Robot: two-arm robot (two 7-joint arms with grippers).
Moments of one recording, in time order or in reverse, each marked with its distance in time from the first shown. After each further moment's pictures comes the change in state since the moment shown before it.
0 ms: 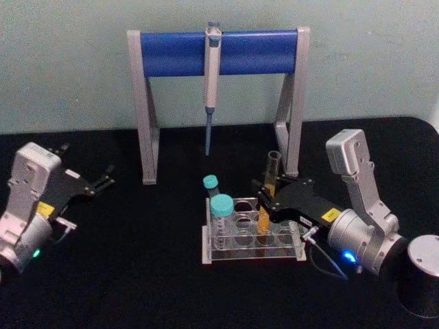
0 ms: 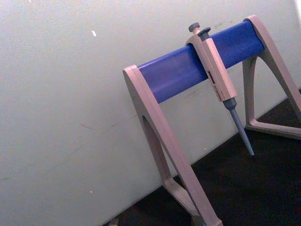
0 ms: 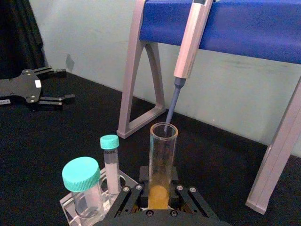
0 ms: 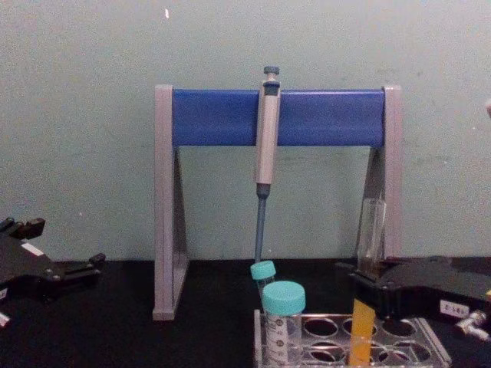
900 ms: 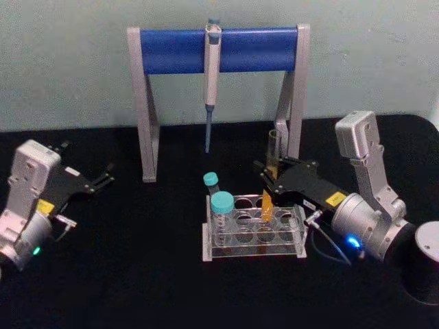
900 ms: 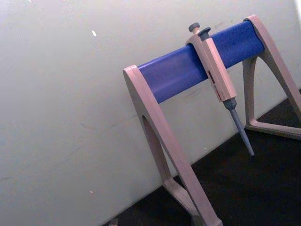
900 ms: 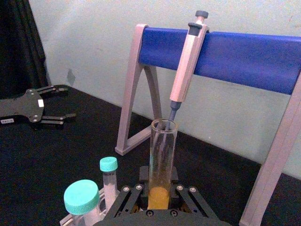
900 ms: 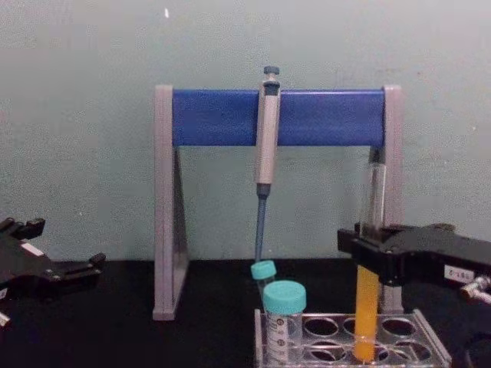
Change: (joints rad) left arm 0.000 0.000 0.000 0.000 0.000 0.000 0.000; right arm 0.014 0.010 0.012 -0.034 0.021 -0.008 0.001
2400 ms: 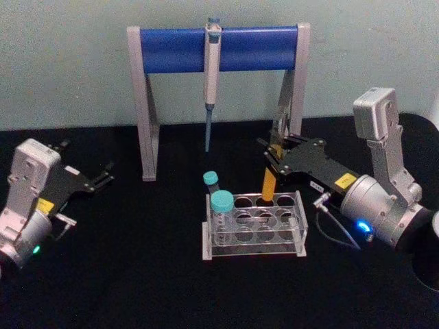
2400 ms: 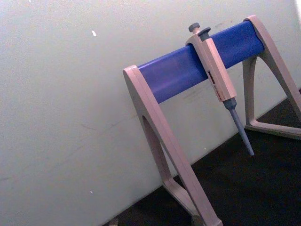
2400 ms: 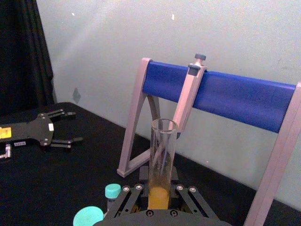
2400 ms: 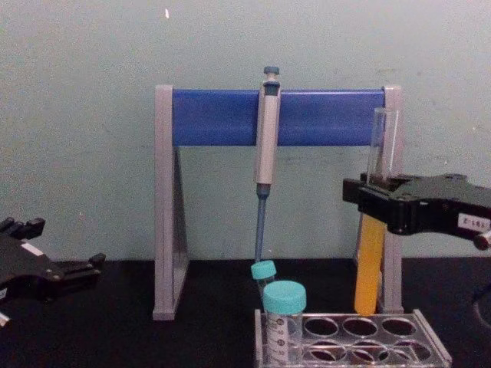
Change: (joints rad) left arm 0.000 0.000 0.000 0.000 0.000 0.000 0.000; right arm -0.004 0.026 0.026 -0.088 0.024 0.001 0.009
